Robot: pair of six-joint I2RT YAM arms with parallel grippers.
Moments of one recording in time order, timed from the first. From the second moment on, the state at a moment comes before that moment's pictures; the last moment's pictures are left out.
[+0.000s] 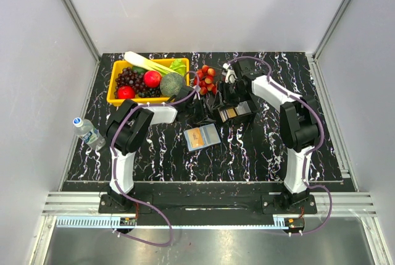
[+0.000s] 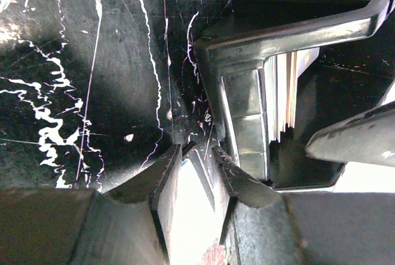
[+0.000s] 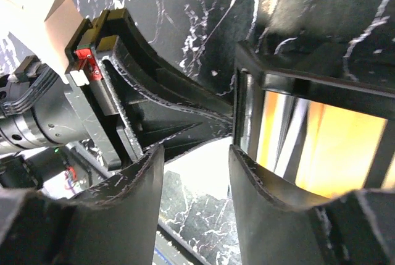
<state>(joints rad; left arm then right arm) -0.56 2.03 1.16 0.11 0.40 -0.87 0.38 2.01 1.57 -0.62 -0.56 0.33</state>
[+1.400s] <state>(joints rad) -0.56 2.04 1.17 0.11 0.42 -0.87 0.31 2.09 1.60 -0.67 -0.20 0.28</state>
